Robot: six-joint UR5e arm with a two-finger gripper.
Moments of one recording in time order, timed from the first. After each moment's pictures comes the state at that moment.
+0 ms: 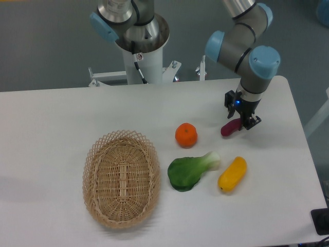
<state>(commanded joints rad) 2.86 -1.90 -1.87 -0.89 1.51 1.85</state>
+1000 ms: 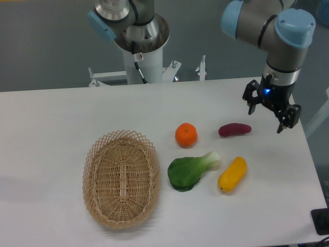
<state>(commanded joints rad) 2.78 -1.88 -1.52 -1.11 1.44 1.56</state>
